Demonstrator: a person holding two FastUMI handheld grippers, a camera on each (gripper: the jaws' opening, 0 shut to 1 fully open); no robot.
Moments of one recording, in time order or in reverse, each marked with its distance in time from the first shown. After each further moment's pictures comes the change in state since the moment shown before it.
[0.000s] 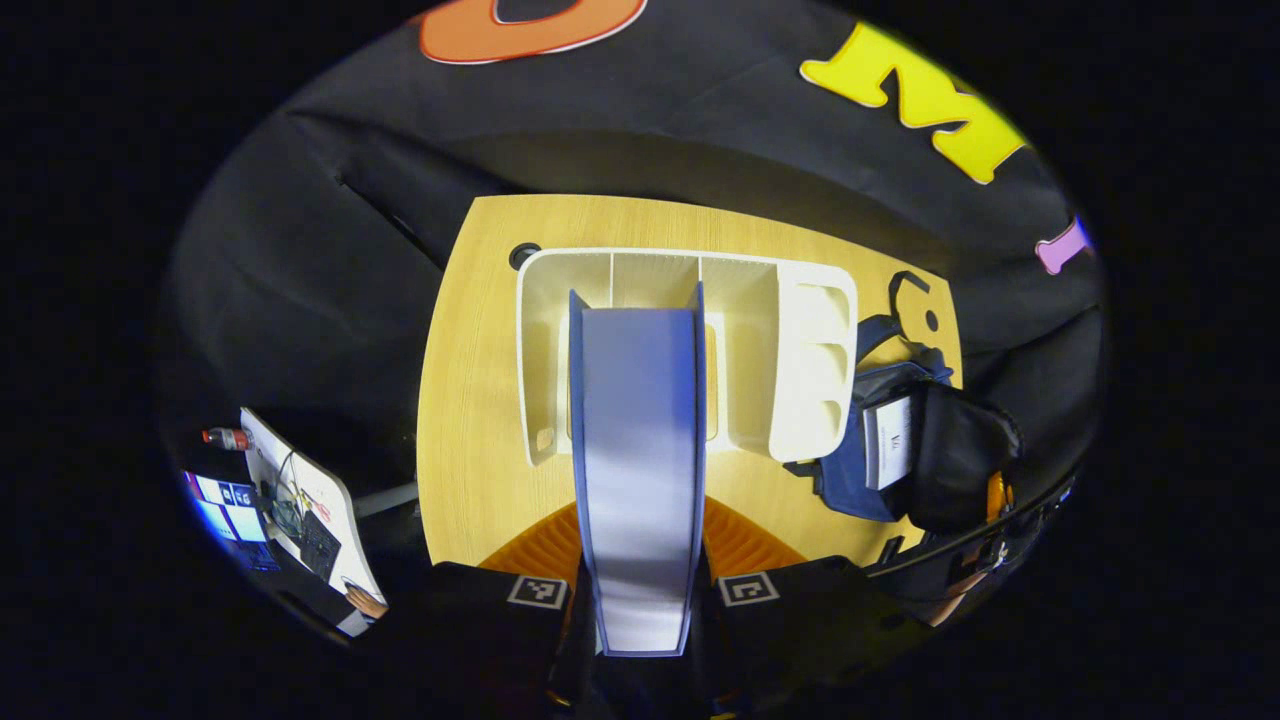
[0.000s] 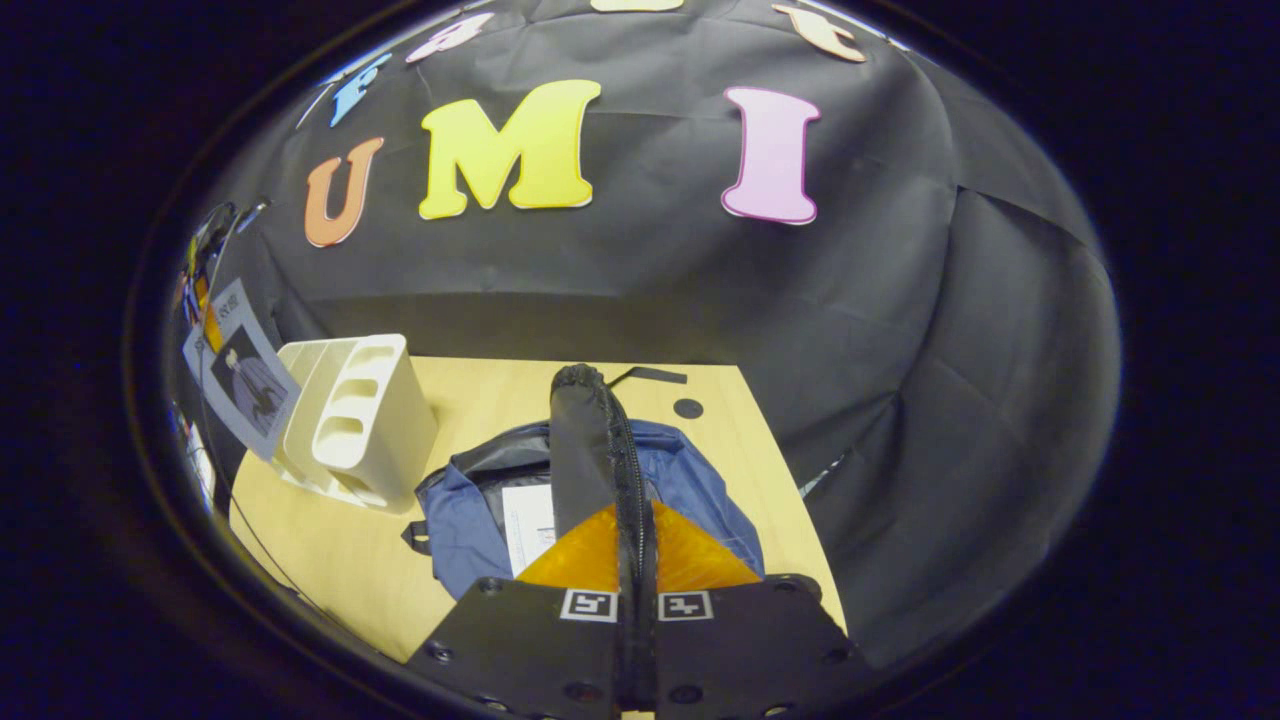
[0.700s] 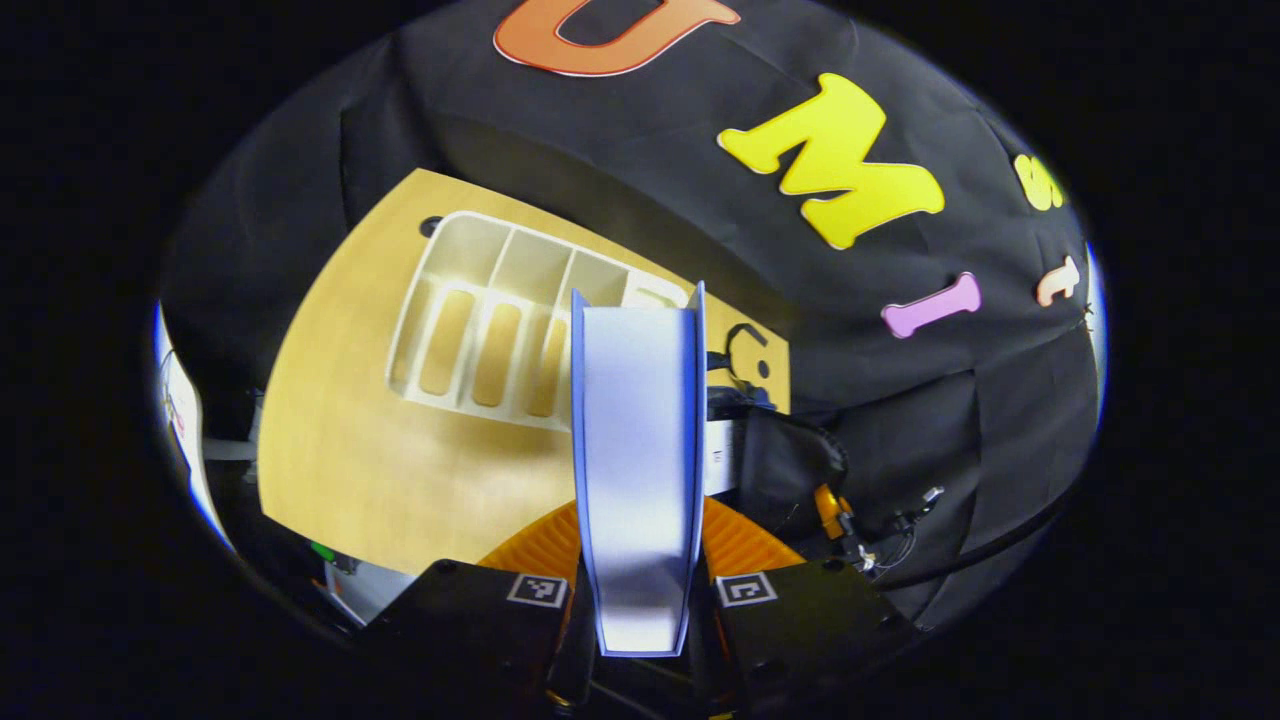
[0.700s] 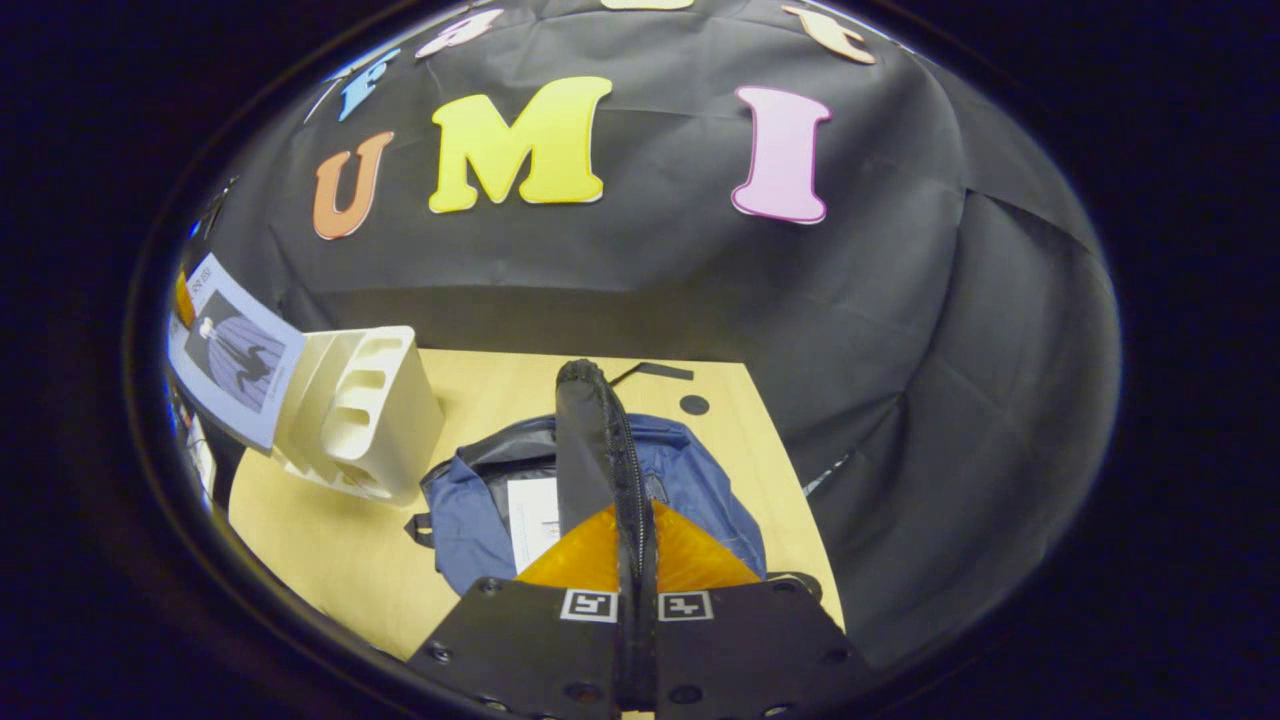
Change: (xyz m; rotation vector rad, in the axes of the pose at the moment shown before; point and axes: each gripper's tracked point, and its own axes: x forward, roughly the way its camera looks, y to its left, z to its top) left arm -0.044 -0.106 -0.059 -0.182 -0.176 -0.533; right arm -0.002 0.006 -0.008 -0.018 0.025 0.016
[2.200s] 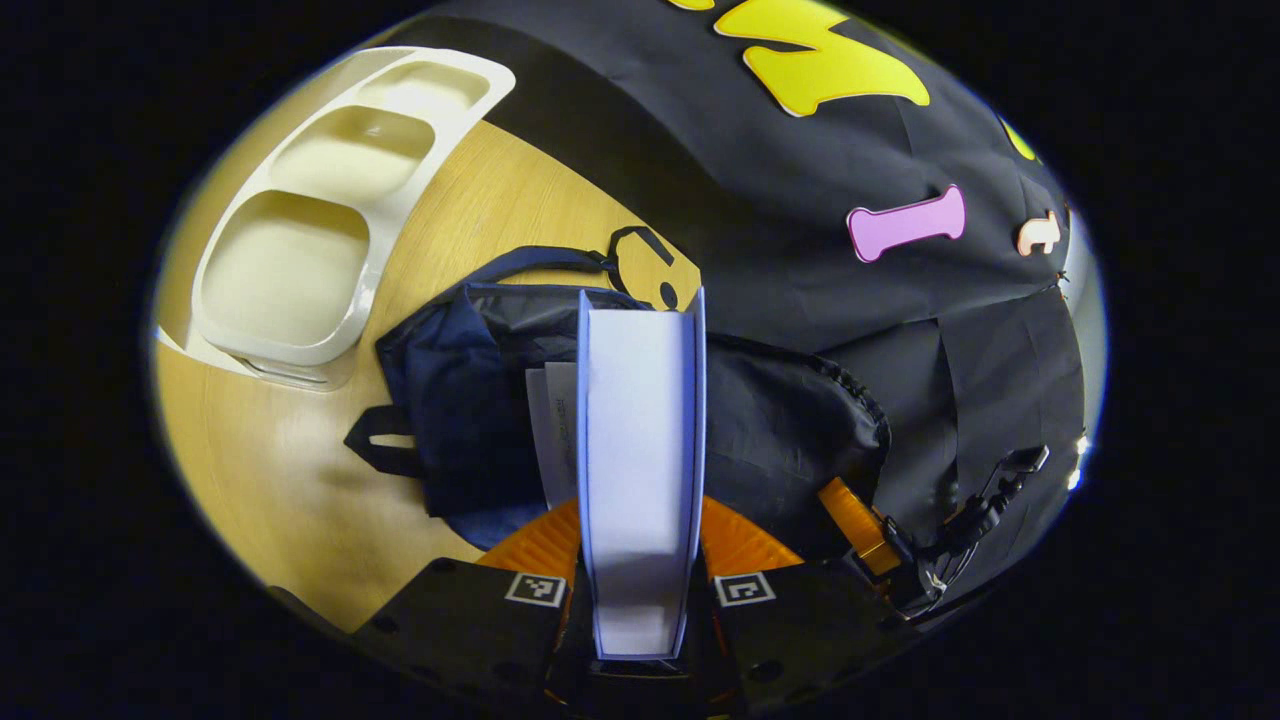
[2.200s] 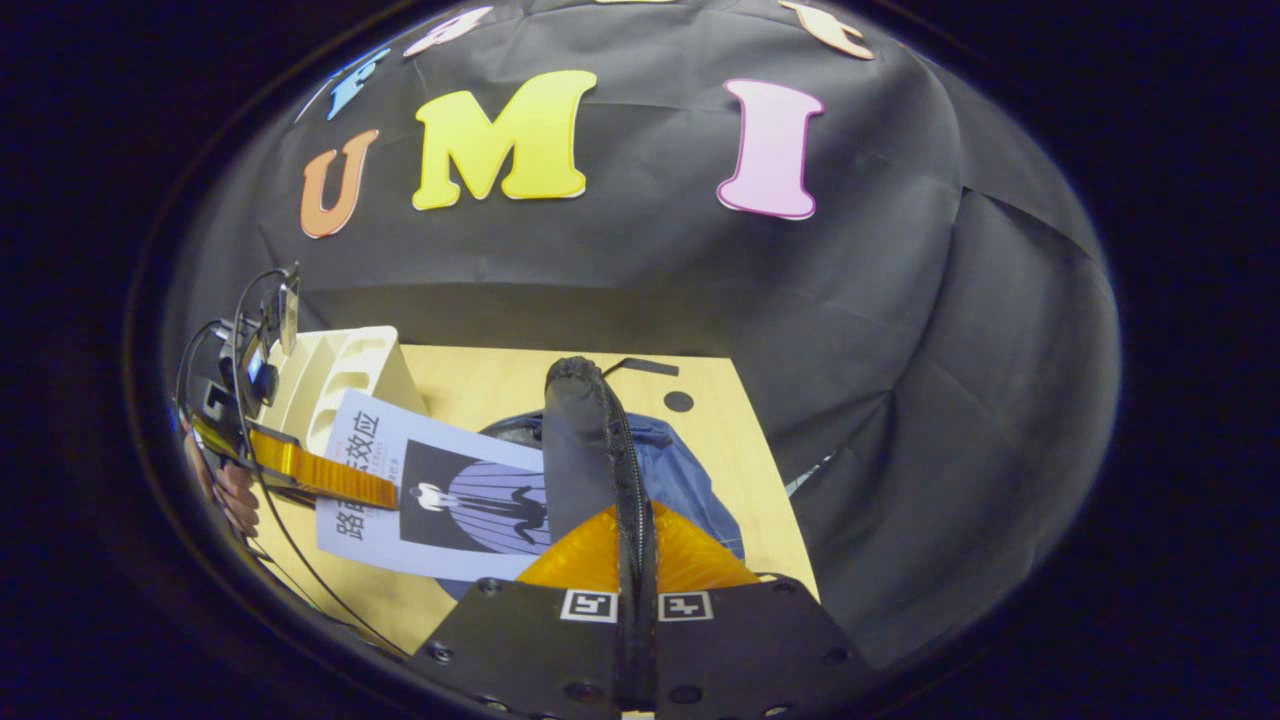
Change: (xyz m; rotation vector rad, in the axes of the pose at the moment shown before) left arm 0.277 -0.075 -0.125 -0.001 0.108 -0.278; right arm -0.002 -0.022 0.019 -0.006 0.026 -0.031
